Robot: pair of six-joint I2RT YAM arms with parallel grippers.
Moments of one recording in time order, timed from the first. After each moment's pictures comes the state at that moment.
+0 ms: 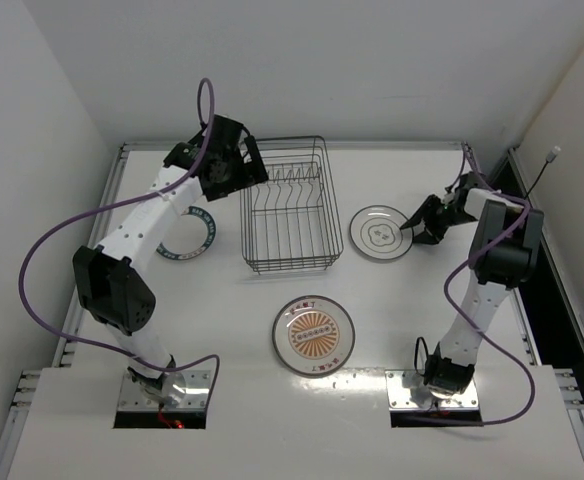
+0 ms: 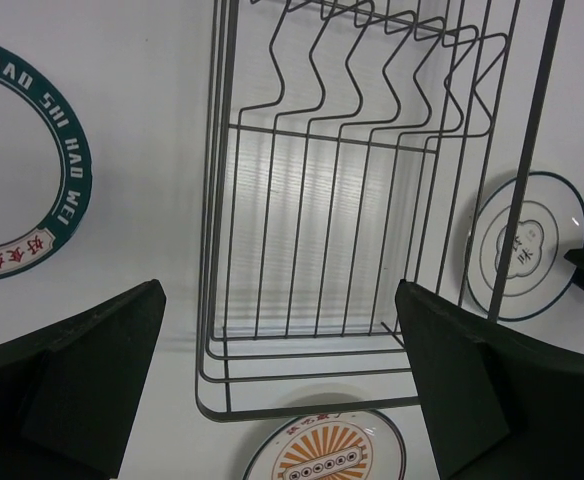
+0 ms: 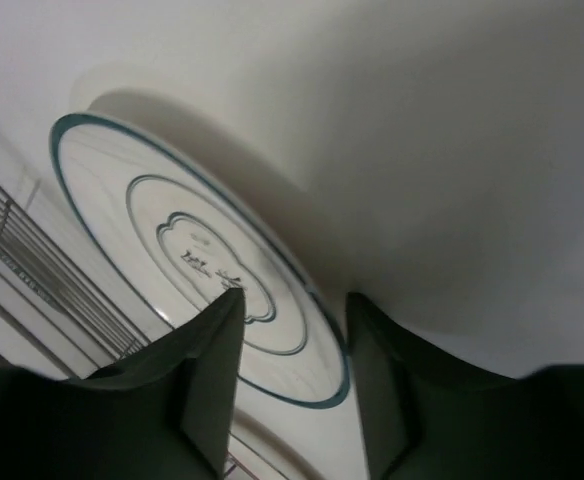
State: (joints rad) left arm -0.40 1.71 1.75 -0.86 -0.18 -0.67; right arm -0.31 2.11 1.36 -0.55 -0.56 0.42
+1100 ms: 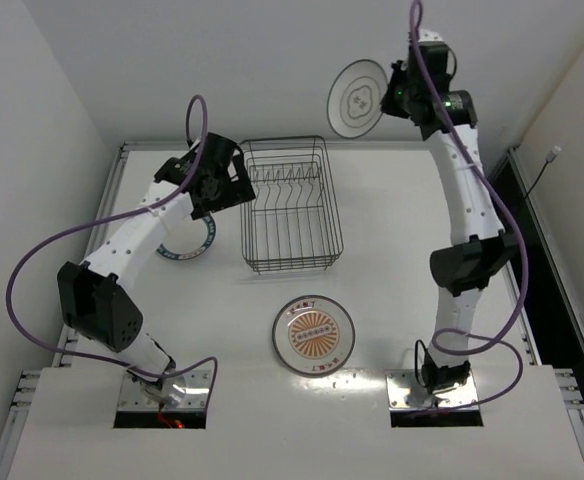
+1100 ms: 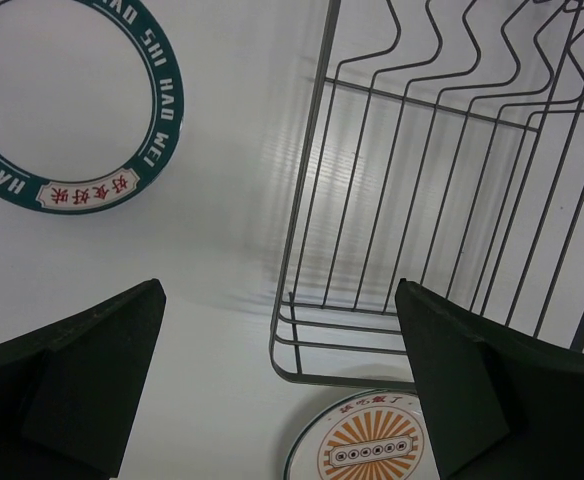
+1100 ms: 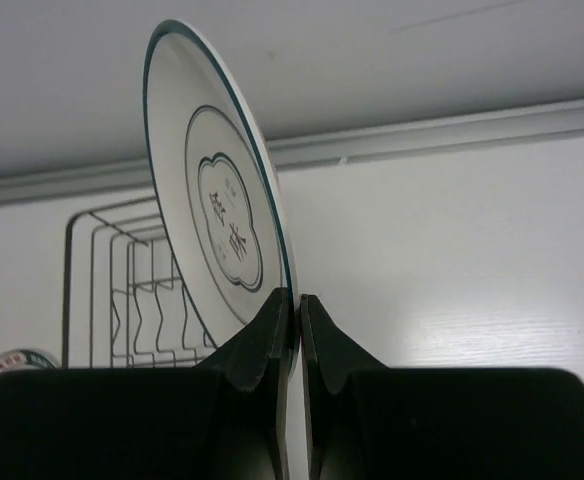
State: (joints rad) left arm -0.40 1.59 1.58 -0.92 -0.28 -0.69; right arm 0.15 2.02 2.42 -0.84 0.12 0.32
